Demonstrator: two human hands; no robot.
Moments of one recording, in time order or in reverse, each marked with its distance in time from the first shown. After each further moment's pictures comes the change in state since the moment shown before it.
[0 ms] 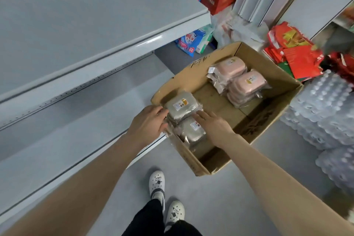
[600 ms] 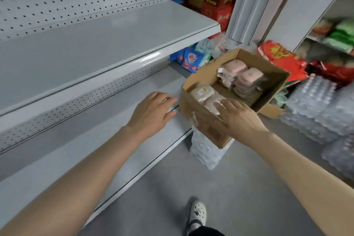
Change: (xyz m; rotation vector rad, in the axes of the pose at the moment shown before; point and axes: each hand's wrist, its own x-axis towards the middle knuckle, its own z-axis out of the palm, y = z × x) left_hand -0.190 -0.022 -0.107 0.125 0.340 0.206; right_hand -0.165 -0.162 -0.048 -0.212 0.602 0.108
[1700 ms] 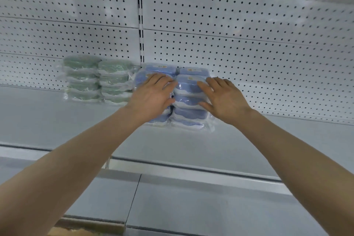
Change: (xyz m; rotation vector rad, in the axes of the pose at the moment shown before) left_hand -0.342 -0.344 -0.376 0.791 0.282 -0.512; right_hand 0.349 -0.545 -0.267 0.163 0.639 -0.823
